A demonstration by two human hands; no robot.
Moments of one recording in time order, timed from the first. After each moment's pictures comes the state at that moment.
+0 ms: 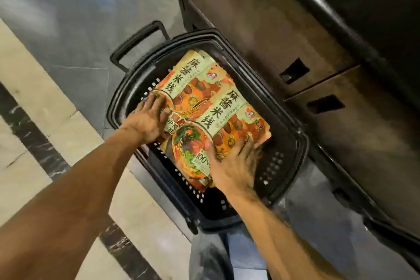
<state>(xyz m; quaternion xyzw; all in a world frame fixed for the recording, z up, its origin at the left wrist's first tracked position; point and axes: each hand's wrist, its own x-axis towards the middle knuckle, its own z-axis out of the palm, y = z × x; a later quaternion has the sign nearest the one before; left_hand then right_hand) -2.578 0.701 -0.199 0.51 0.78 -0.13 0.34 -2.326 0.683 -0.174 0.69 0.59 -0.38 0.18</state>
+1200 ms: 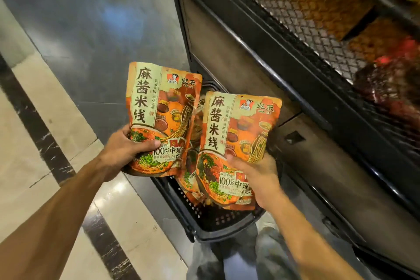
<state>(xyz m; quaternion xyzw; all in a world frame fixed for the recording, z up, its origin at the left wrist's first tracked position) -2.570 0.668 -0.021 0.18 0.75 0.34 0.54 -2.269 0.733 -0.054 0.60 0.35 -0.68 -0.24</state>
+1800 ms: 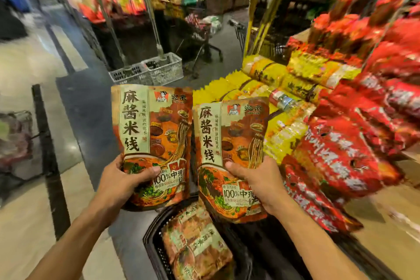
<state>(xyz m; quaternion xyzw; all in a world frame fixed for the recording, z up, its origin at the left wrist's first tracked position) -2.498 0.696 0.398 0.25 0.71 0.55 0.36 -2.231 0.831 0.387 0.44 0.54 -0.63 -0.35</state>
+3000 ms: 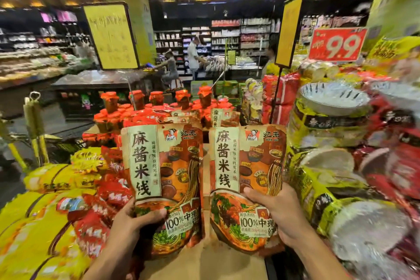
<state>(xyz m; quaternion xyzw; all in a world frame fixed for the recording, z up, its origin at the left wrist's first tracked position) -2.026 0.841 0.529 0.50 0.39 0.44 0.64 -1.739 0.731 0.544 0.52 0.35 -0.38 -0.68</state>
